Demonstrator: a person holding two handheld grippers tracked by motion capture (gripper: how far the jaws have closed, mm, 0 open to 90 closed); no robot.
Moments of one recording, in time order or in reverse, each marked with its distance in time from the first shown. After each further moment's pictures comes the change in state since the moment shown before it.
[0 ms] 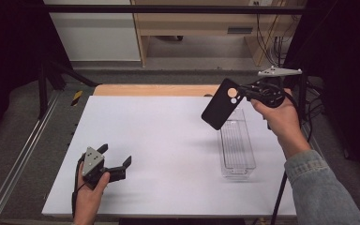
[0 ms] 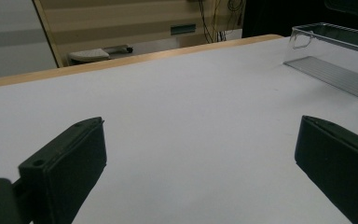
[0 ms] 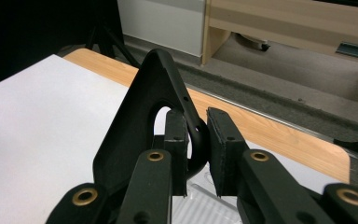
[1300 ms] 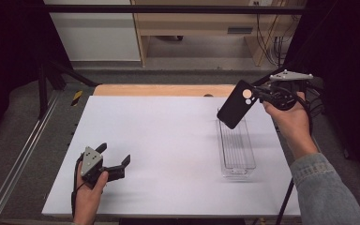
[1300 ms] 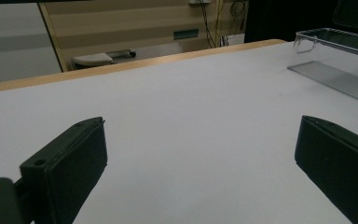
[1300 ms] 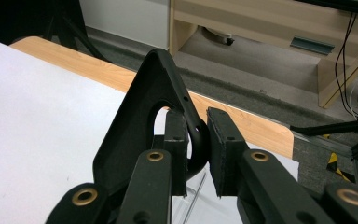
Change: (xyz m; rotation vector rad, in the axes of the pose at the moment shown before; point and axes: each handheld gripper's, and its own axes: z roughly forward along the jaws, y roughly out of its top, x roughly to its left) left arm 0.004 -0.001 0.000 -0.024 0.014 -0.001; right arm -0.029 -0.019 -0.008 0.019 -0.132 -0.009
